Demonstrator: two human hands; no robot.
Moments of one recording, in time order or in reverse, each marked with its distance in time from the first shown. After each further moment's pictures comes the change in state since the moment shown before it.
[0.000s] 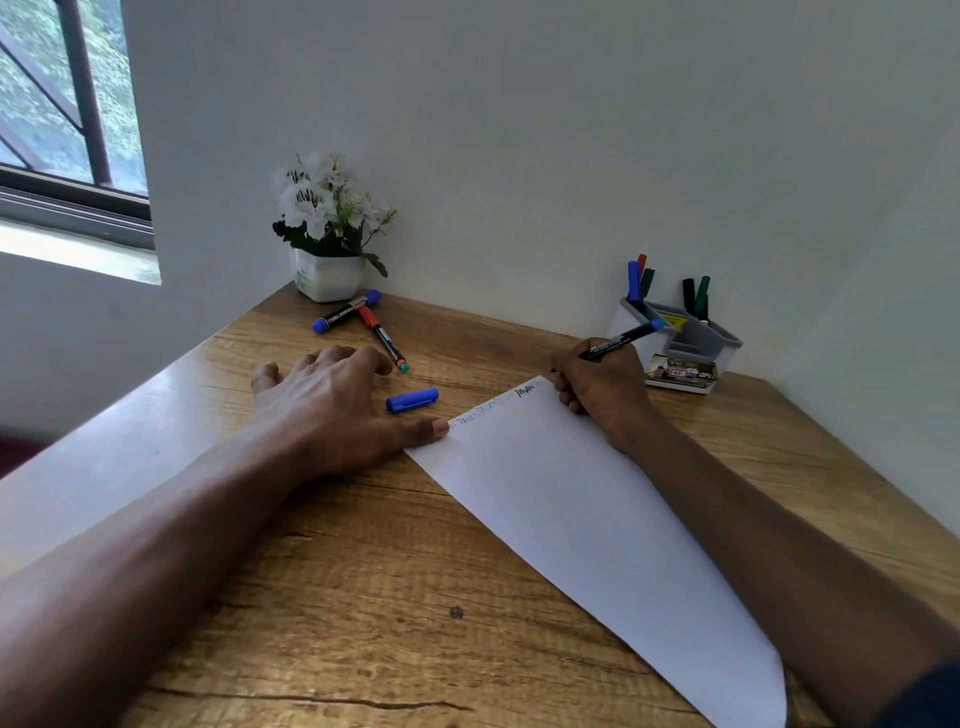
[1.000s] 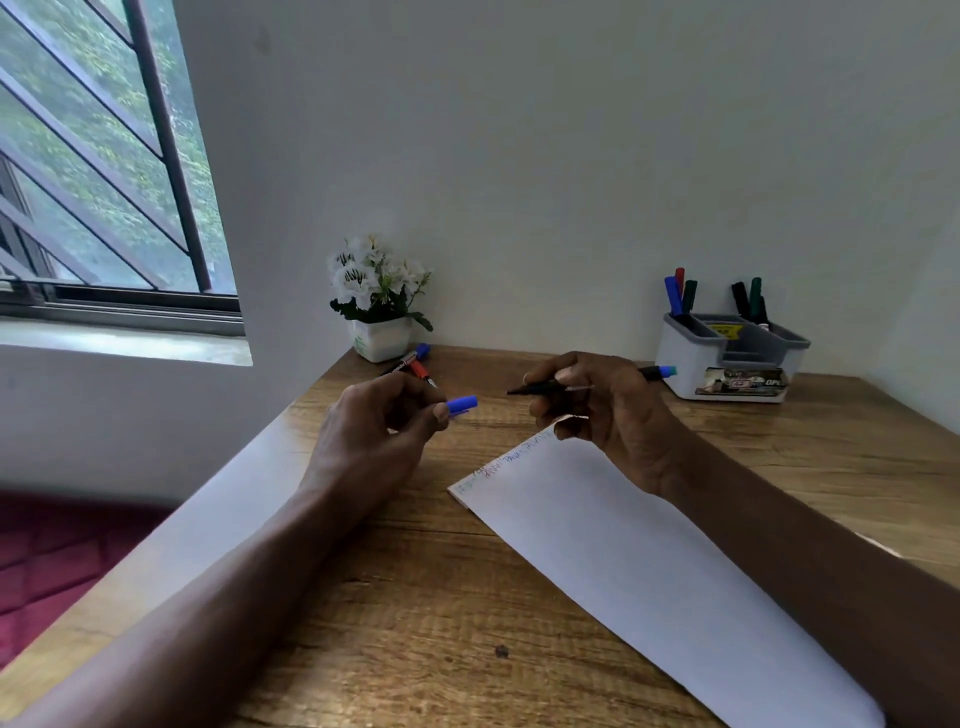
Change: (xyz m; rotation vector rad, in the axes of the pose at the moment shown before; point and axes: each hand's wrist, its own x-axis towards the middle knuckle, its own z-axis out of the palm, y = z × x) left_hand -0.008 -0.005 0.002 -0.589 0.414 0.238; right_hand -0.051 -0.037 0.004 0.508 -0.642 -0.118
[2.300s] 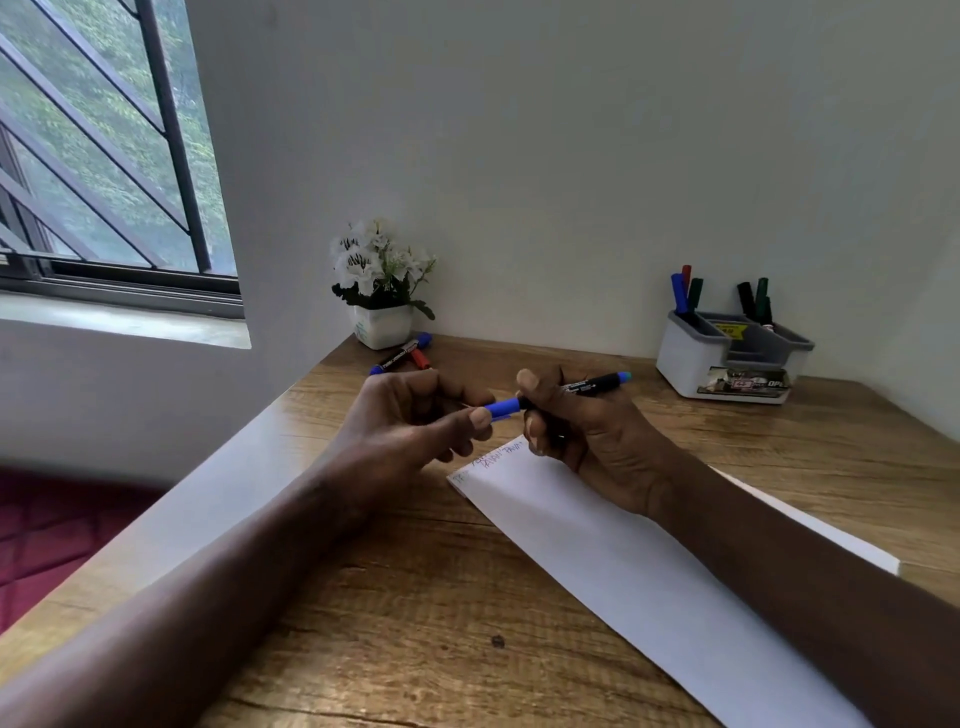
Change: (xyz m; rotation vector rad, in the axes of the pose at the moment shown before) left_hand -0.009 0.014 0.004 -0.446 -0.273 -0.035; right_hand -0.018 0.002 0.030 0.092 -0.004 0.049
